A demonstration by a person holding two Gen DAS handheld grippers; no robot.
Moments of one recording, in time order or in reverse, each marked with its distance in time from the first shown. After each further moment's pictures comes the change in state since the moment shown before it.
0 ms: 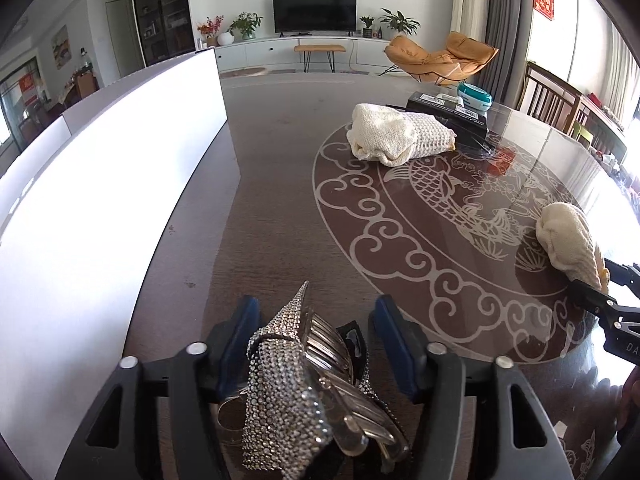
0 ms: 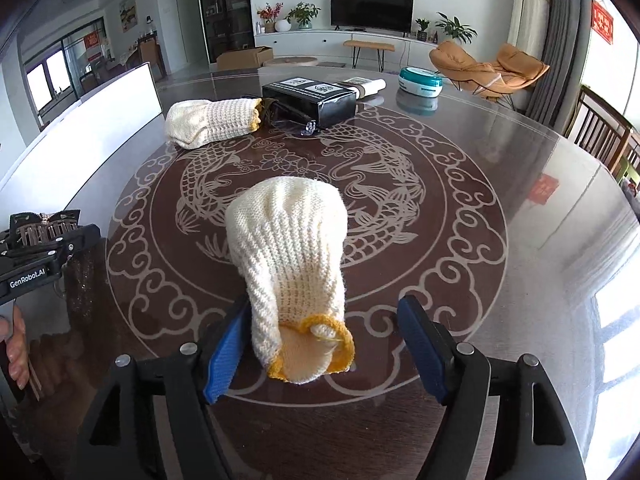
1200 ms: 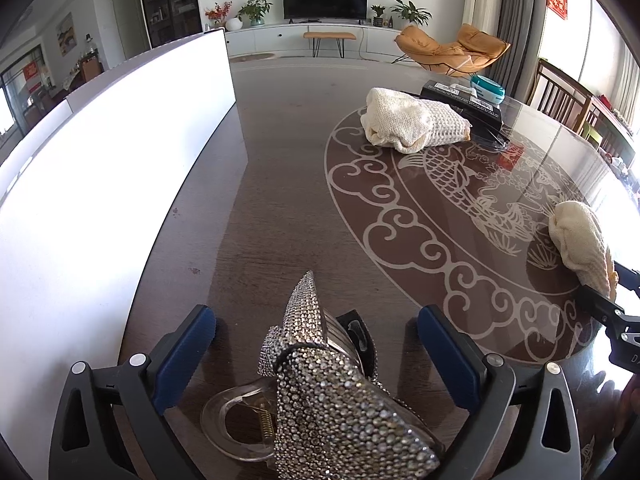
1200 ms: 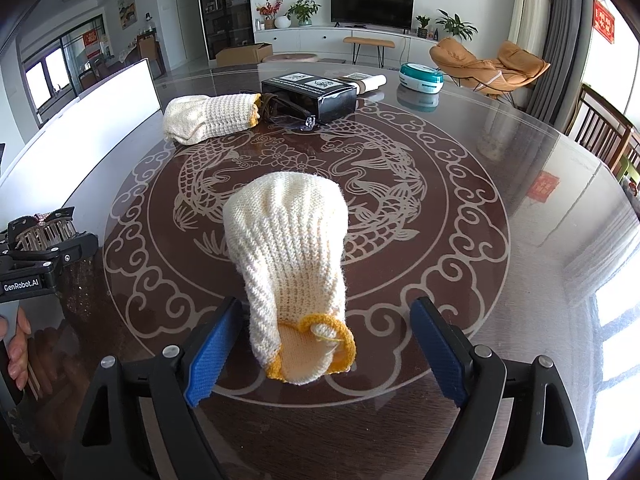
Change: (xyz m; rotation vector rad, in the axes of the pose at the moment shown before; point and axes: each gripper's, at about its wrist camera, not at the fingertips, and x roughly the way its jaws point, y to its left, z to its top) left arm 0.007 -0.001 0.000 0.000 0.039 0.025; right arm 0.003 0.004 0.001 -0.004 0.013 0.003
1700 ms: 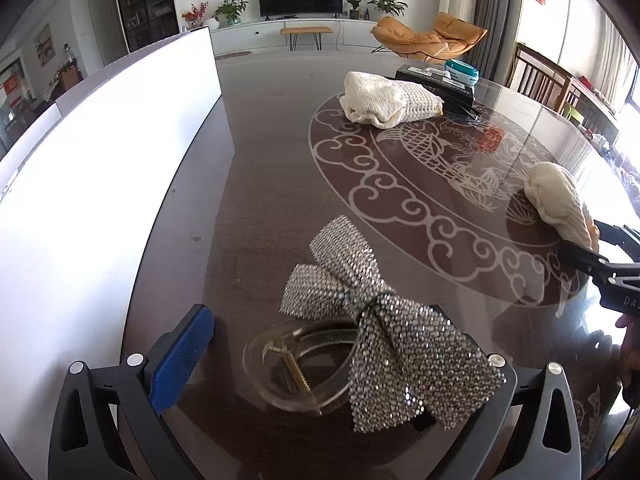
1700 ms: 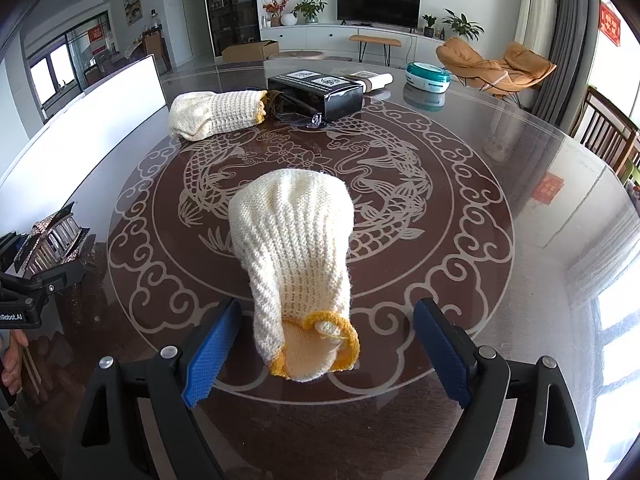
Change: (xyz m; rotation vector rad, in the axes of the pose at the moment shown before) left arm -0.019 0.007 -0.026 0.072 0.020 -0.055; right arm 0.000 0.000 0.000 -0.015 0.010 0.018
